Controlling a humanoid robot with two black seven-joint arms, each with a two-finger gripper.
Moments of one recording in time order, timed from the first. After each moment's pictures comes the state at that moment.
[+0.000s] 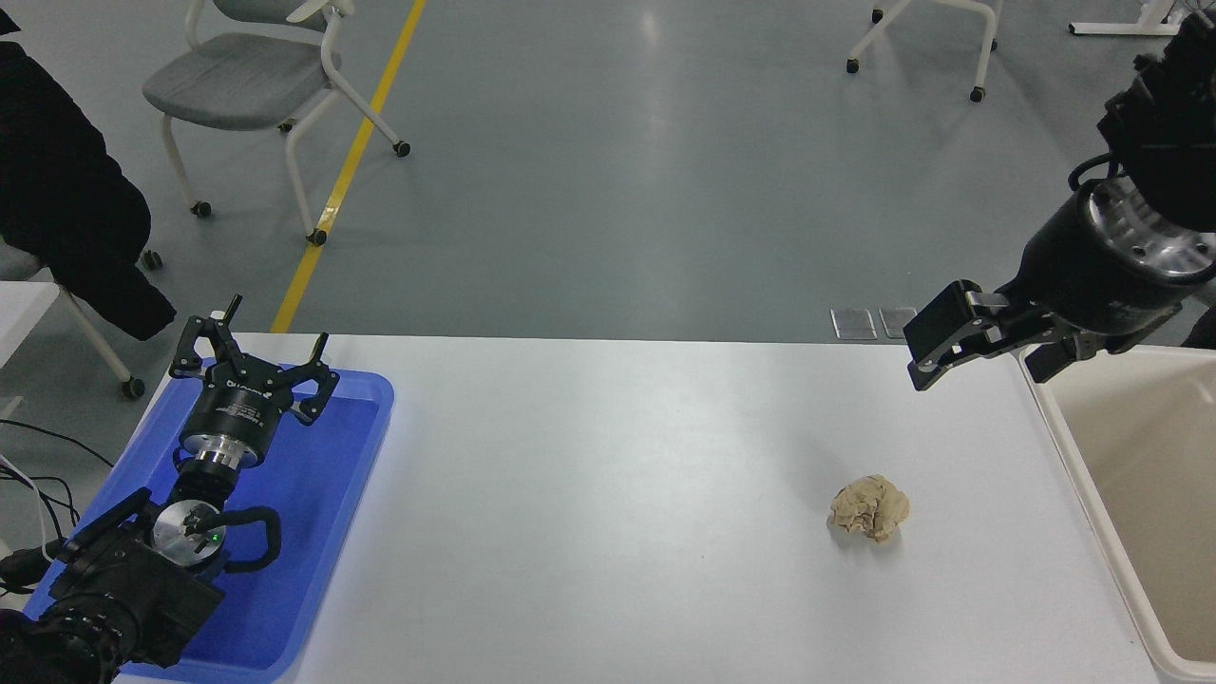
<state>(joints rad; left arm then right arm) -0.64 0.20 -0.88 -0.19 -0.21 -0.79 -0.30 2.47 -0.44 -1.32 1.59 -0.27 0.78 -0.01</state>
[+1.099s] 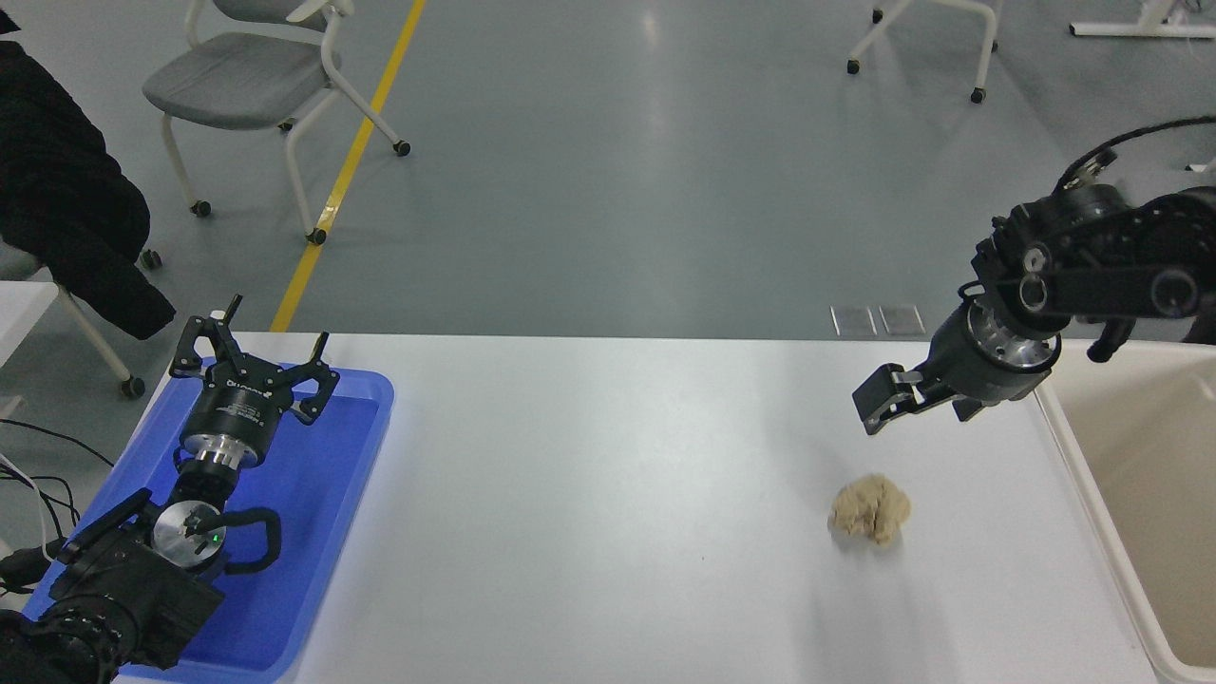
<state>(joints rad) -0.64 0.20 -0.88 -0.19 -0.21 -0.79 -0.30 1.67 -0.39 -1.00 1.15 -0.55 0.53 -0.02</state>
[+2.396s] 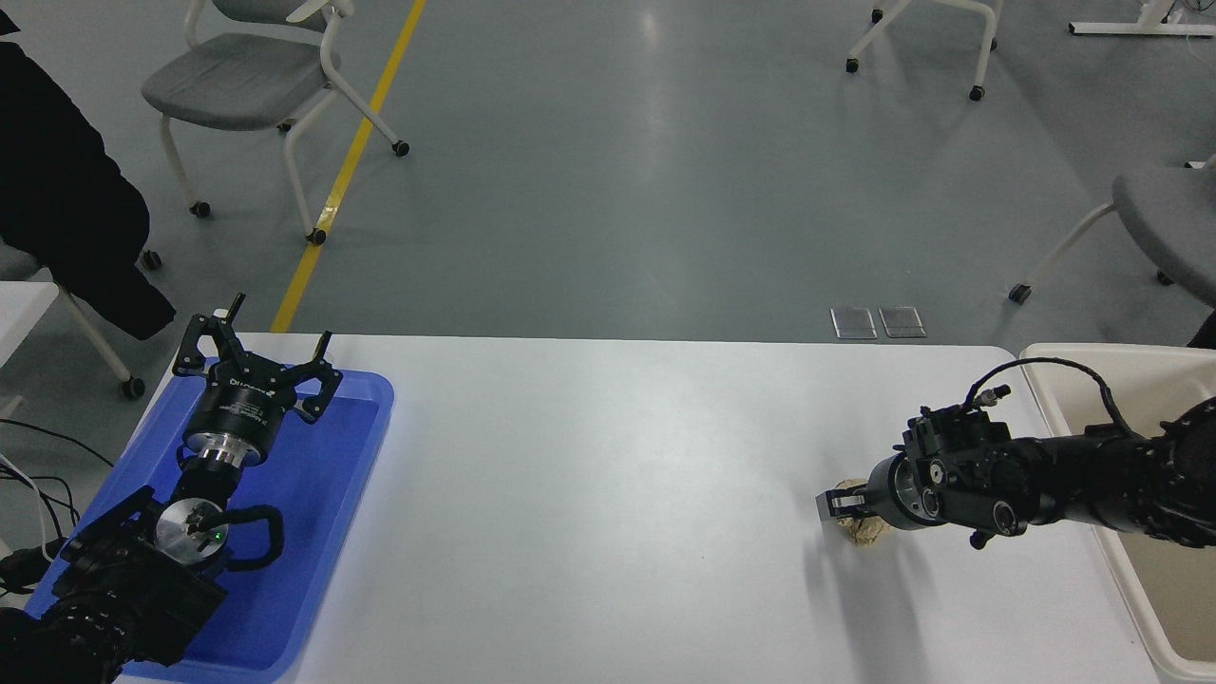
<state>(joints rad) -0.64 0.20 -0.88 -0.20 -0.21 -0.79 -0.30 1.11 -0.23 -0.81 0.75 -0.70 0.20 -0.04</state>
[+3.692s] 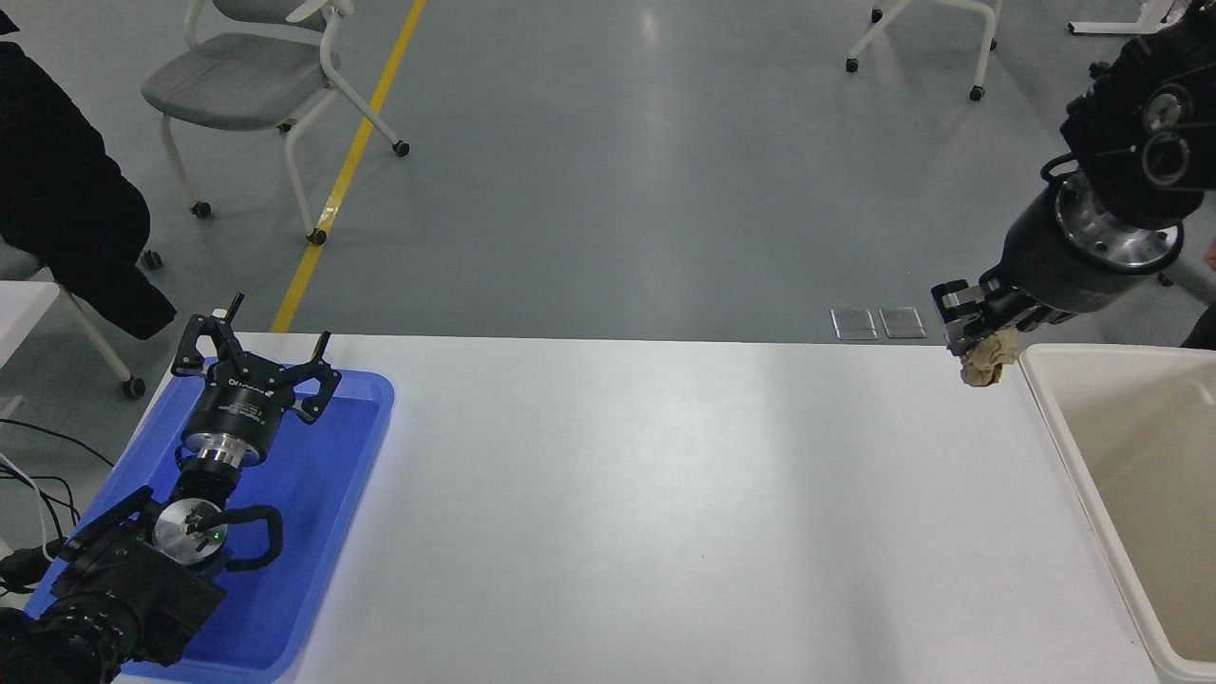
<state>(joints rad) -0.64 0.20 -0.88 -0.19 -0.21 -0.79 -0.30 2.37 -0.44 -1.36 1.50 -0.45 0.64 -0.03</state>
